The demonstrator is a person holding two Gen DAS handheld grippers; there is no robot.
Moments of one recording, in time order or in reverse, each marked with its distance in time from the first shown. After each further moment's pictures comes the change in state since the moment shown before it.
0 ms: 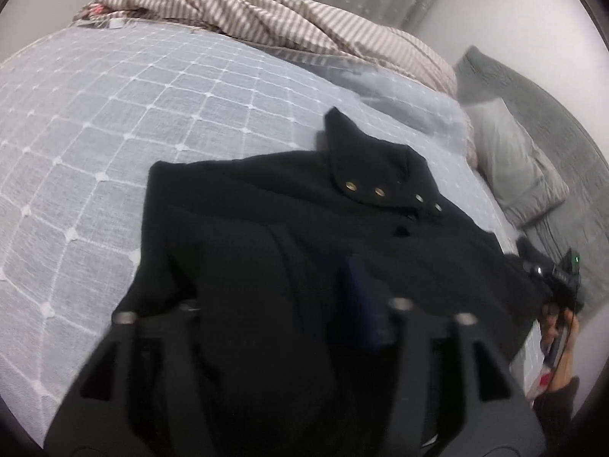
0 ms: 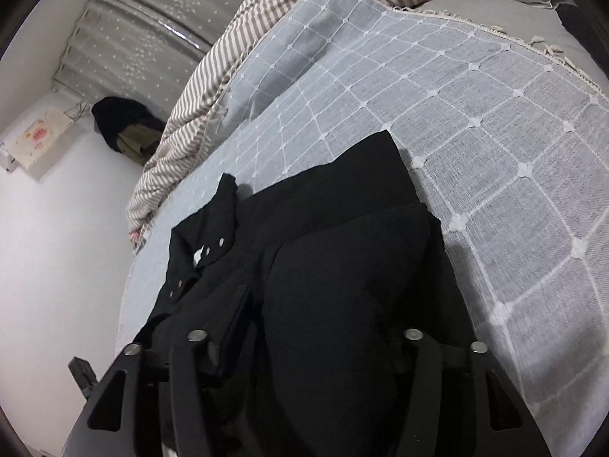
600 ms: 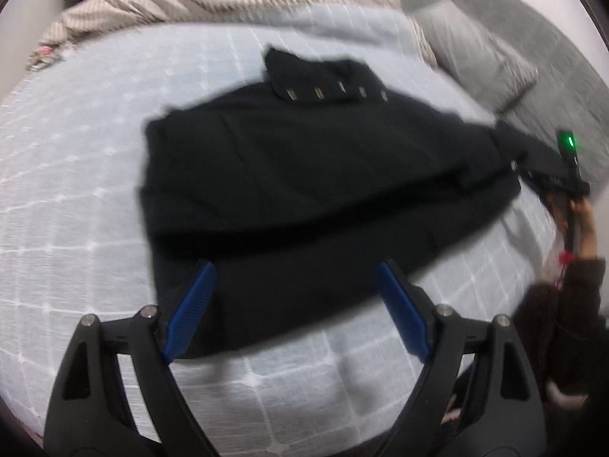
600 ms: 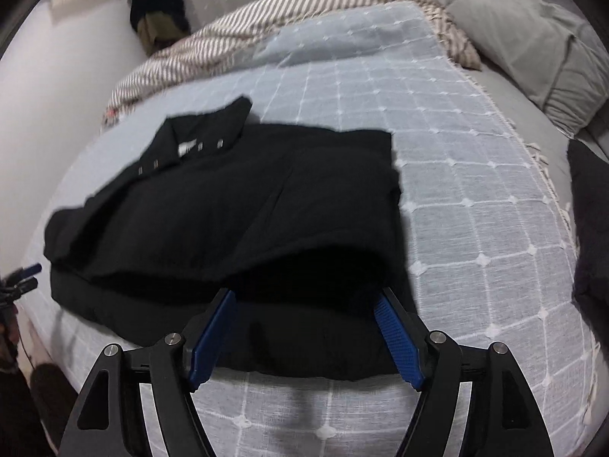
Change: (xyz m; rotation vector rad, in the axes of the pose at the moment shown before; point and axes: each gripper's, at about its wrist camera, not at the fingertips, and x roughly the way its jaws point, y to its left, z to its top) left arm -0.055 -0.039 -0.063 0.297 0.234 0.011; right arm -0.039 0.052 -0.062 -0.493 0.131 -0.300
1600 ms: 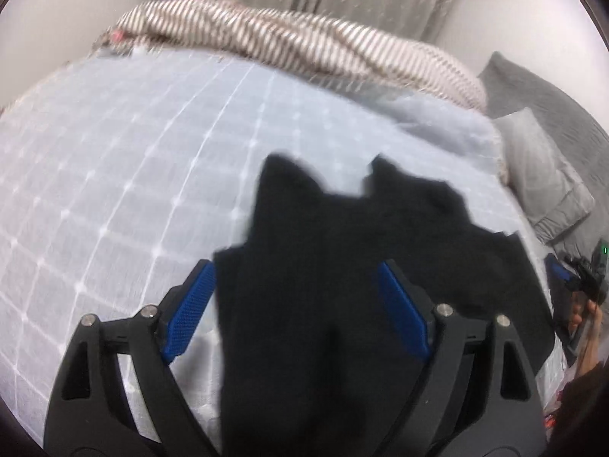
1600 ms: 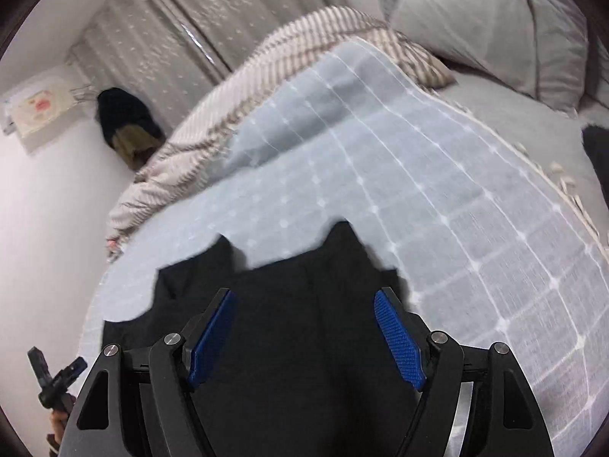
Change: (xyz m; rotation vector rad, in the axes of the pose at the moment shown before) left arm 0.031 0.119 0.106 -0.335 -0.248 0.111; right arm 0.027 -0.077 0.101 0.357 -0.253 0.118
